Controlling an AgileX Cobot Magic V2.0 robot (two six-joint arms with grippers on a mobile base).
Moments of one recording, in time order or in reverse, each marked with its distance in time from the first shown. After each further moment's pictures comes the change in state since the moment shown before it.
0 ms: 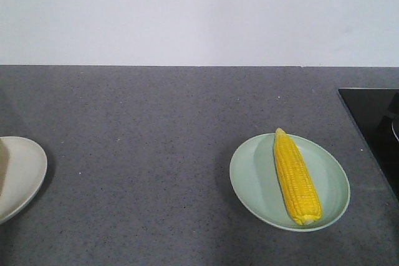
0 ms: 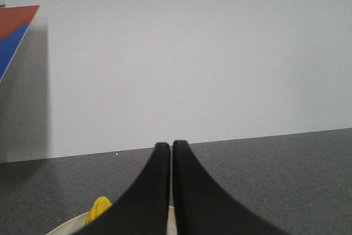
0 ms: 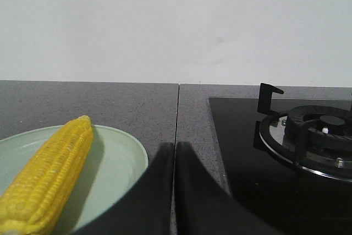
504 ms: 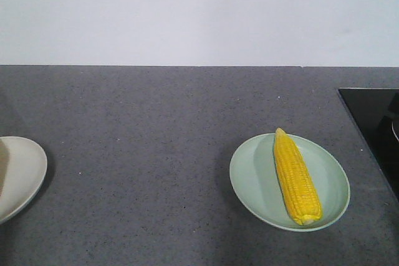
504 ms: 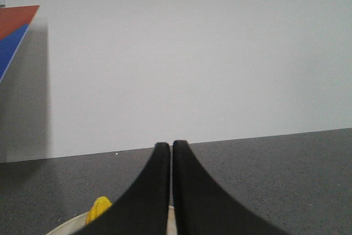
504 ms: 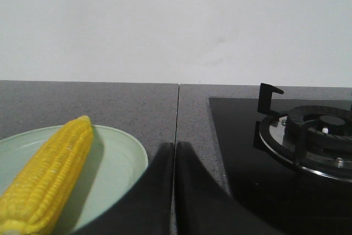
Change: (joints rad) left arm 0.000 0.000 0.000 0.000 0.000 0.000; right arm 0.000 0.000 0.000 0.000 0.000 0.000
